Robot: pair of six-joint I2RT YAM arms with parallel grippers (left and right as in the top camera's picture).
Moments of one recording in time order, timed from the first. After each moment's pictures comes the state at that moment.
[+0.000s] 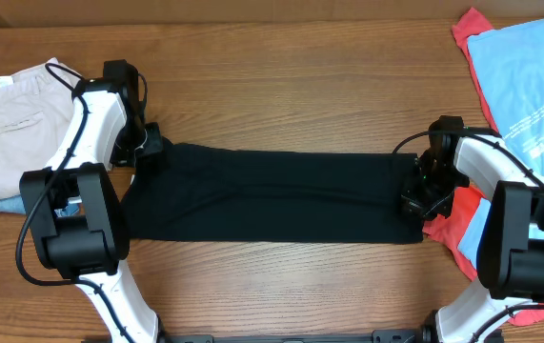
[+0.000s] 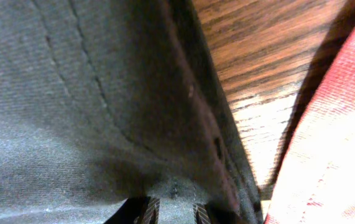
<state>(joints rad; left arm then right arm) 0.10 2.06 1.57 -1.10 -0.07 -0.18 -0.10 1.87 1.10 -1.01 -0.17 0.28</state>
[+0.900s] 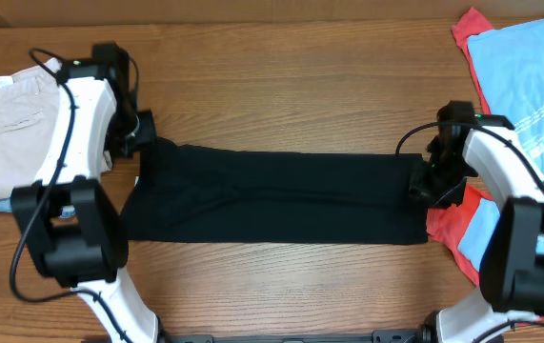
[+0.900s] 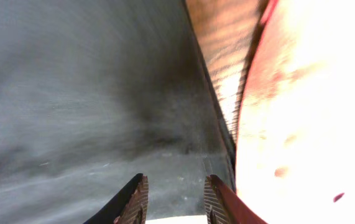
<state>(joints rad) 0.10 1.99 1.75 -1.29 -0.03 -0.18 -0.10 1.77 1.21 -1.11 -0.10 0.28</state>
